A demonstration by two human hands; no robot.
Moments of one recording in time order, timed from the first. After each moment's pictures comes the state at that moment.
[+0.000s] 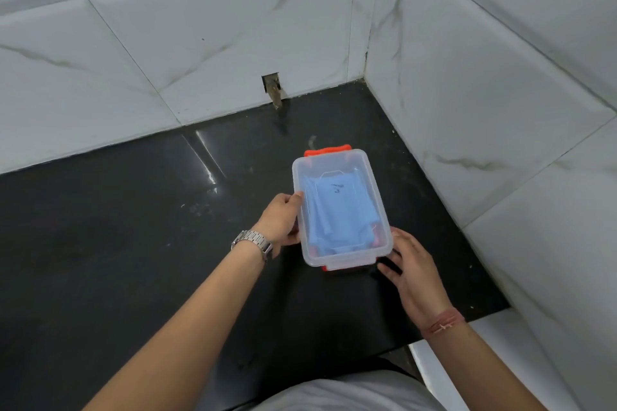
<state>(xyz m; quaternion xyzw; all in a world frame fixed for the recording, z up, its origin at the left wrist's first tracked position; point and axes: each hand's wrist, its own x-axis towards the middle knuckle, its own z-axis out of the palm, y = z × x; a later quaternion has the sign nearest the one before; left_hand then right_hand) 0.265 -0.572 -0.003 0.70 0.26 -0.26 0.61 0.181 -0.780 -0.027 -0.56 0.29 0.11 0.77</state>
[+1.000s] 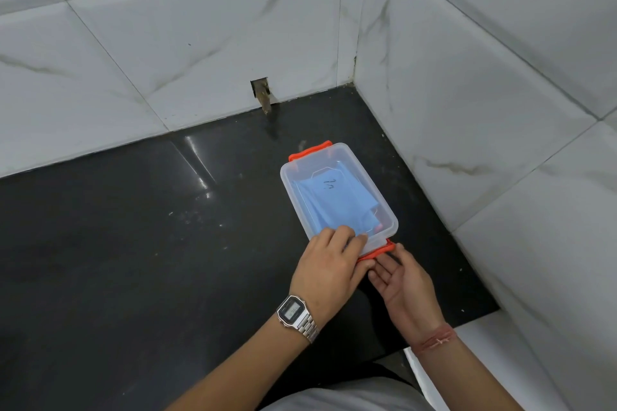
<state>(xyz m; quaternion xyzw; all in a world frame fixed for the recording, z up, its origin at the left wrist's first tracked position) 0.189 -0.639 -0.014 0.95 -0.26 0.13 0.15 0.169 -0.781 -0.027 -0.42 0.30 0.11 0.85</state>
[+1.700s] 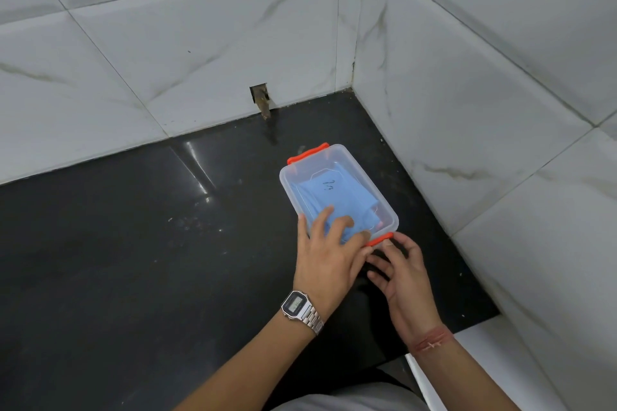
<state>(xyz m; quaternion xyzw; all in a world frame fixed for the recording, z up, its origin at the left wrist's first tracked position) 0.204 -0.644 -0.018 0.97 -0.19 0.12 0.13 0.175 -0.775 -0.023 -0.51 0.27 0.04 0.82</state>
